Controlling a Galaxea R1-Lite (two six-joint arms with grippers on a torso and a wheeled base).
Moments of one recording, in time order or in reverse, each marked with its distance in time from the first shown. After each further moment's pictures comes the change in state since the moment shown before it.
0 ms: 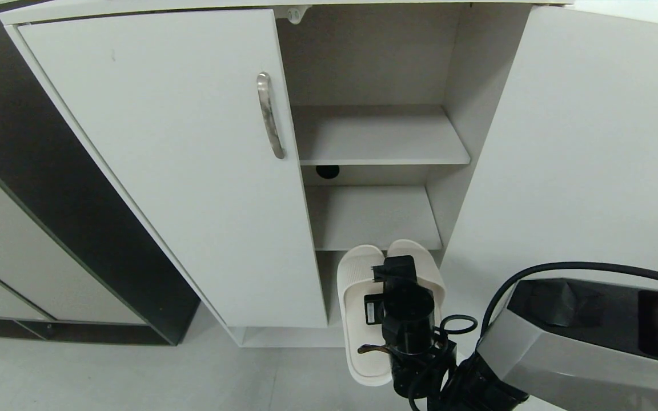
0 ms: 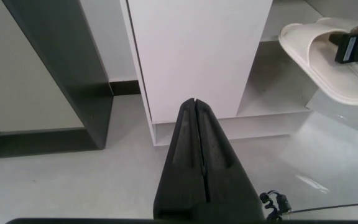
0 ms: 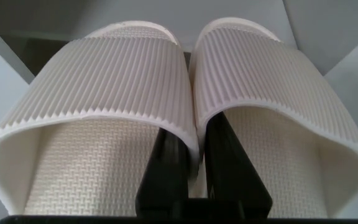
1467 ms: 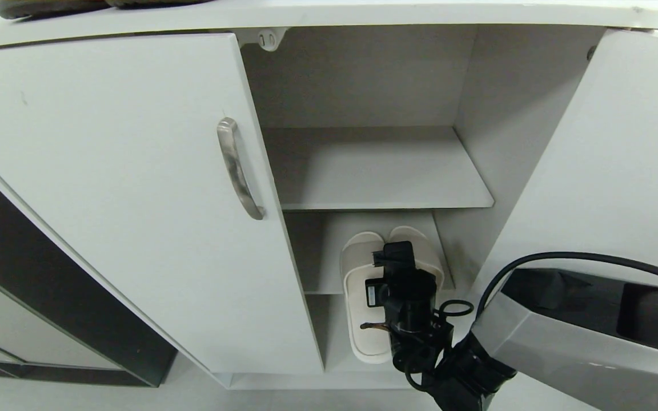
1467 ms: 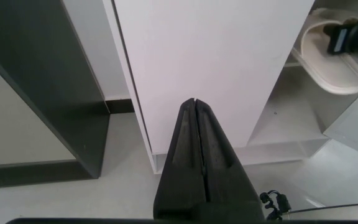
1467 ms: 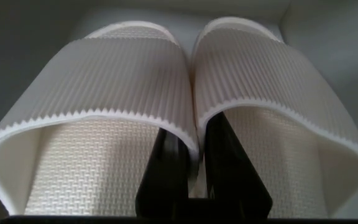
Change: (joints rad) left arm 0.000 0.000 0.000 0.000 0.000 0.000; right arm -0.061 0.043 -0.106 -0.018 0.051 -0.073
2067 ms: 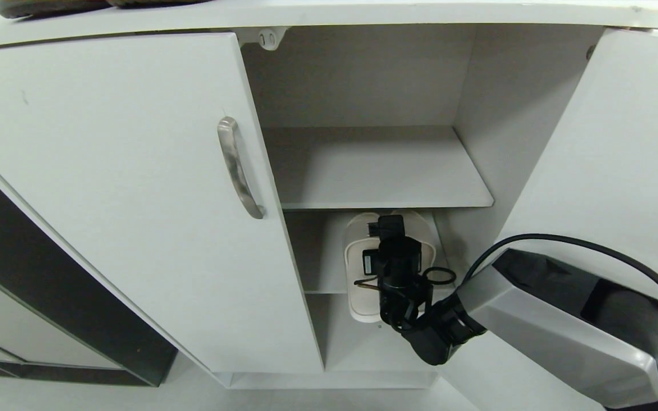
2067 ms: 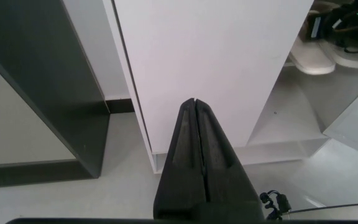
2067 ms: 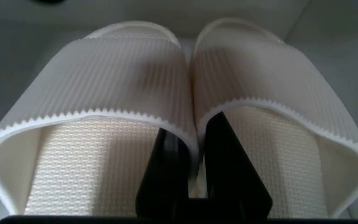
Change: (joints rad) left arm 0.000 0.000 0.000 0.000 0.000 0.000; right arm -0.090 0.110 -0.356 0.228 0.026 -0.012
